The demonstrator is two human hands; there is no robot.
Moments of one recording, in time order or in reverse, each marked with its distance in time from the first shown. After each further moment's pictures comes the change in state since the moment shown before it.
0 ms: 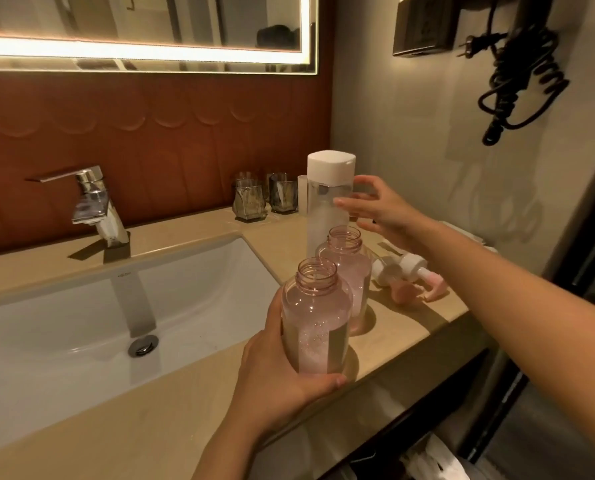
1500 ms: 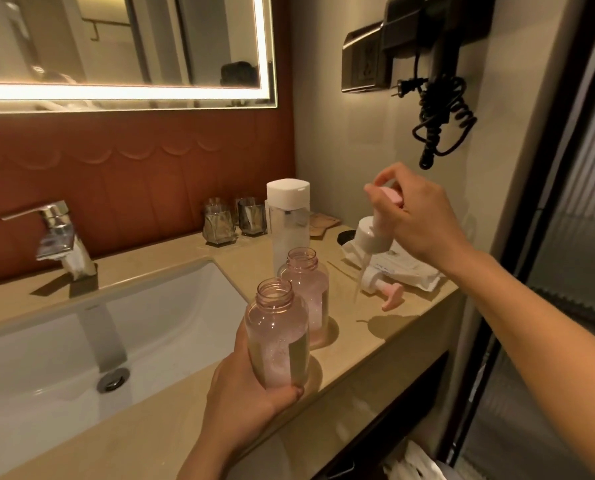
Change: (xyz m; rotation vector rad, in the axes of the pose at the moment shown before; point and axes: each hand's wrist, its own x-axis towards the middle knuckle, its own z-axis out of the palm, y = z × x) left_hand -0.005 0.005 0.003 0.027 0.020 -0.075; right_hand -0.097 -0.039 -0.049 -0.780 0.496 -0.606
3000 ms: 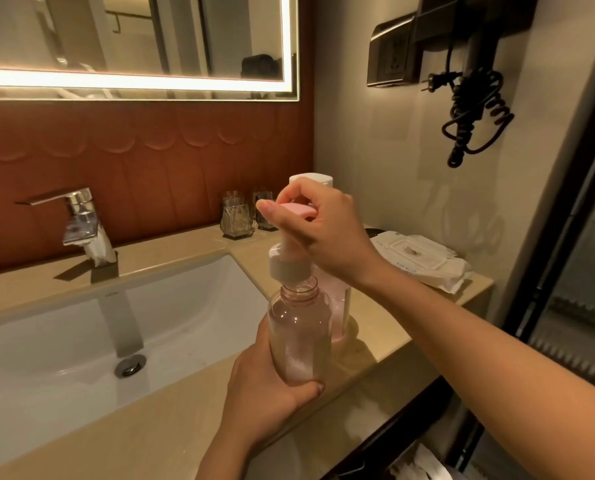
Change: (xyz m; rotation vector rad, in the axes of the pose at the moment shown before) left_hand 0.001 -0.003 -0.001 0.005 -0.011 0.012; right_hand -0.006 -0.101 0.070 0.509 -0.175 -0.029
